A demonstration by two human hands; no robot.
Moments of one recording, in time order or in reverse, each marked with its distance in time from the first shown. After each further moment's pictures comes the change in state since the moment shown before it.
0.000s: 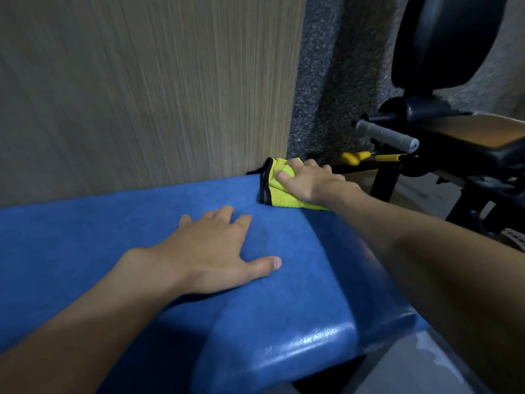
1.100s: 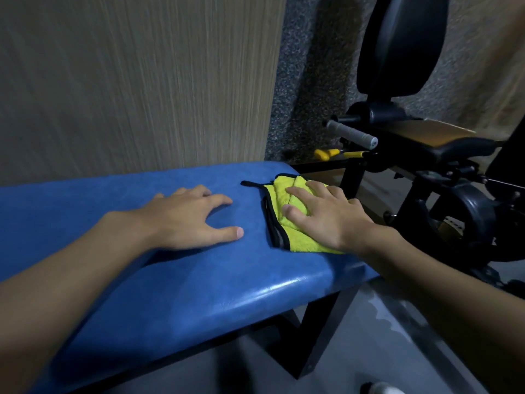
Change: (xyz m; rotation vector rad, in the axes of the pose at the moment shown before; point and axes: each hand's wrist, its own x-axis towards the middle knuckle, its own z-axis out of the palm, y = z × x) left_hand -0.018 -0.028 -0.002 -0.133 0.009 0.024; right_hand -0.150 0.035 0.008 -0.131 0.073 -0.101
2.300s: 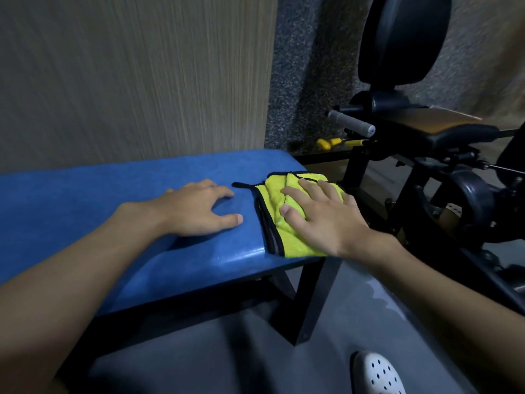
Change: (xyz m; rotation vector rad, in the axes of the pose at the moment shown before) left_hand -0.042 0.032 0.002 -0.067 0.008 -0.038; right_hand -0.066 0.002 0.006 0.025 0.041 -0.101
